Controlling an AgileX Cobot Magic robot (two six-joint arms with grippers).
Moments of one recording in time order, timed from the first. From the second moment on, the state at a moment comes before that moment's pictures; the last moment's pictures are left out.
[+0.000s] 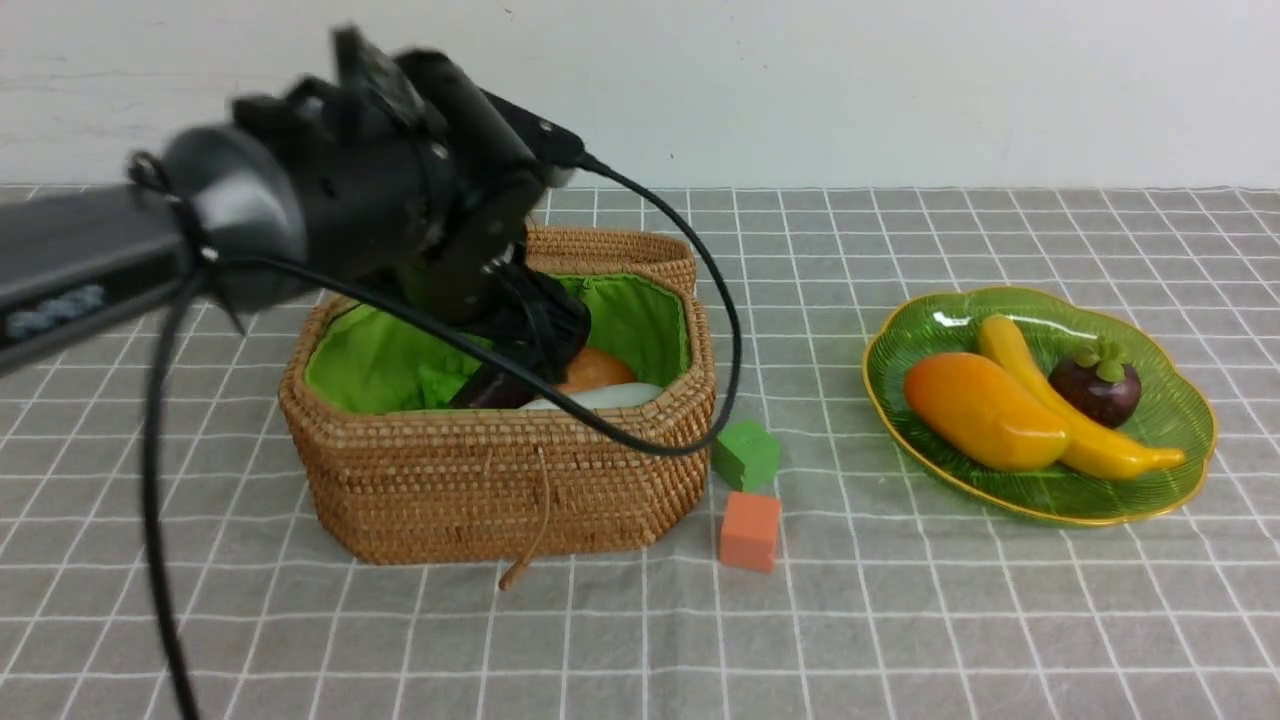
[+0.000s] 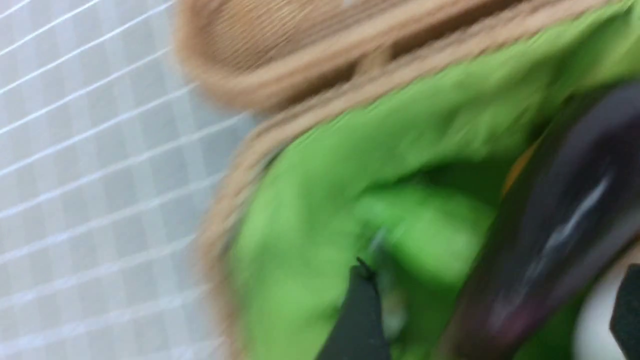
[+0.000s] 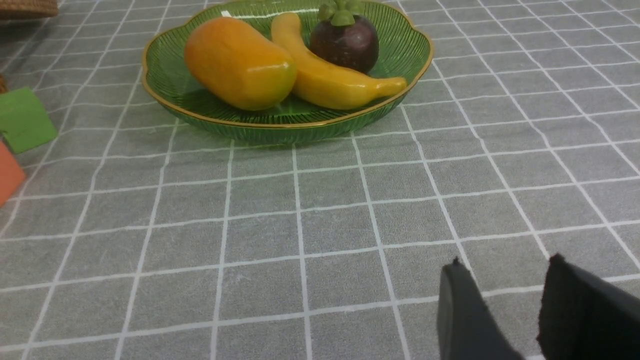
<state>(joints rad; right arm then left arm) -0.08 -0.01 0.02 -0.01 0.37 0.05 -0.54 1.81 -1.54 0.59 0.92 -0.46</state>
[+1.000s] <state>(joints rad) -0.08 -0.01 0.02 -0.01 0.37 0.04 -0.54 0.65 -0.77 0.19 1.18 -0.67</state>
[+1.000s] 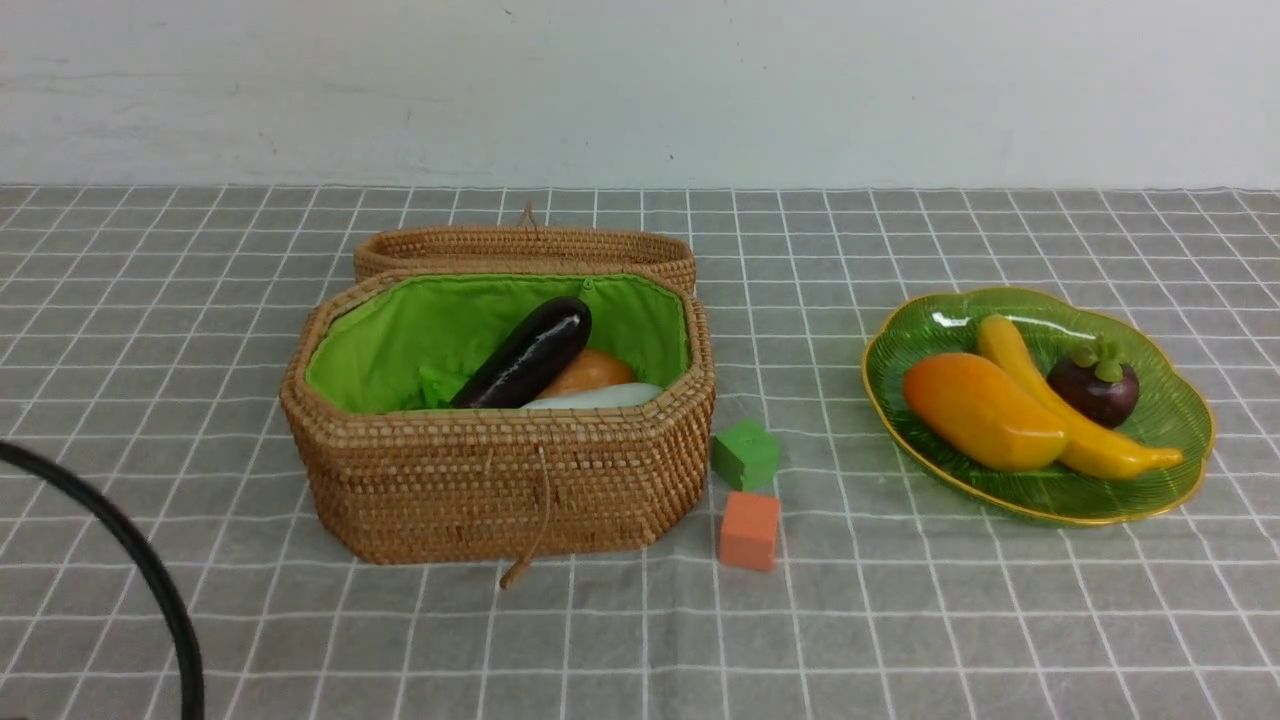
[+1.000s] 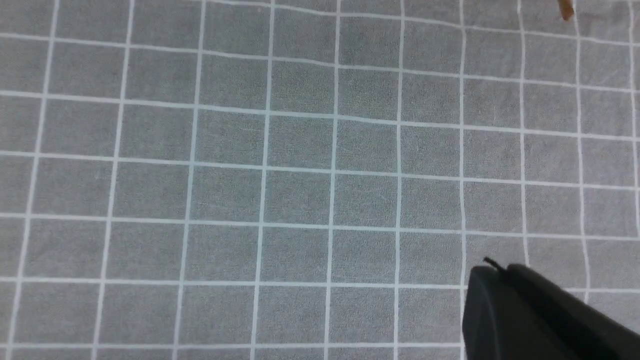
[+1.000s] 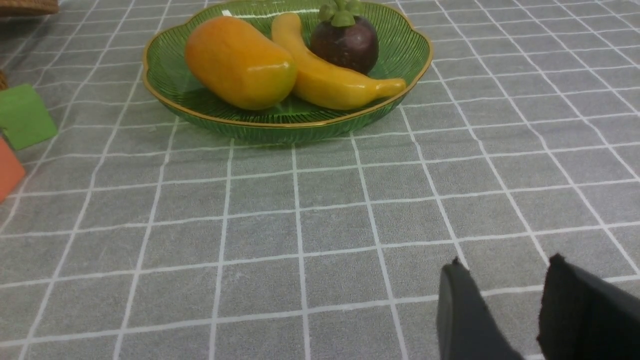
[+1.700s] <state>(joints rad) -0.08 -0.01 0.02 -0.01 0.37 0.04 -0.54 0.62 -0.75 0.24 1.05 -0.67</state>
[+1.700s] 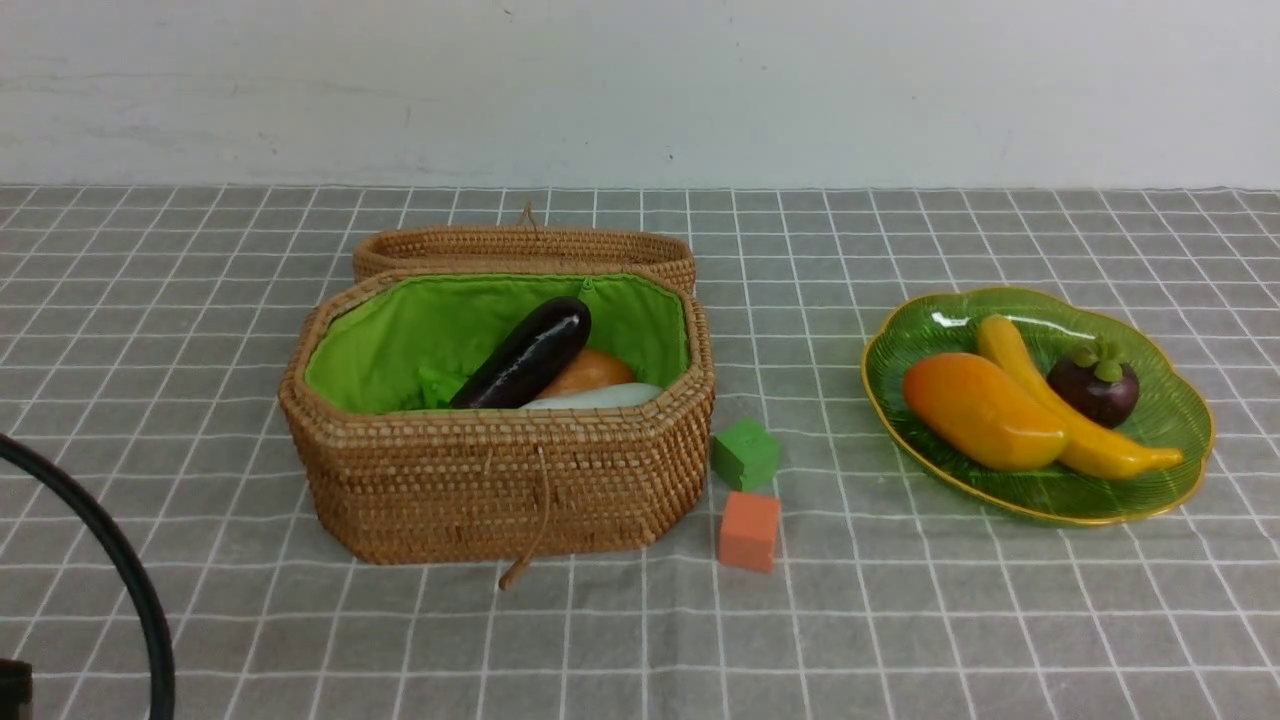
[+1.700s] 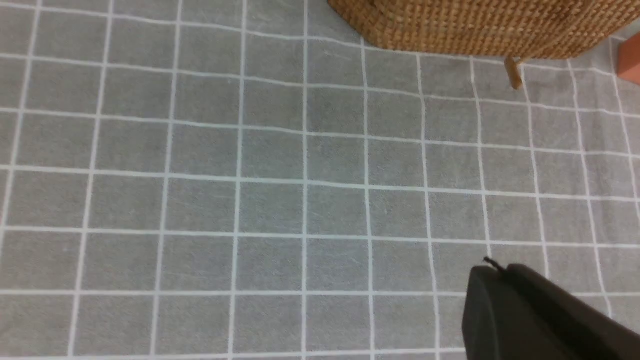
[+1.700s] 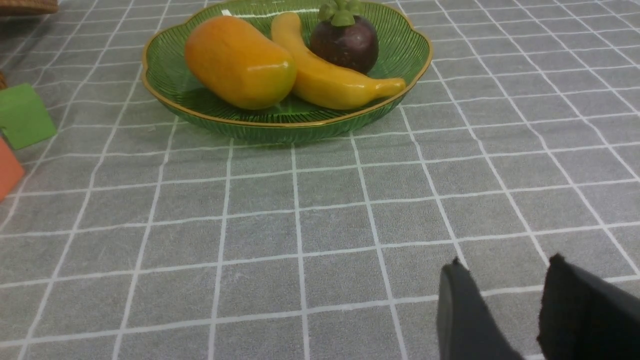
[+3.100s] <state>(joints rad) -0.08 -0.01 0.02 -0.01 0.37 0.04 -0.01 -0.01 0.03 0.16 0.39 -0.32</state>
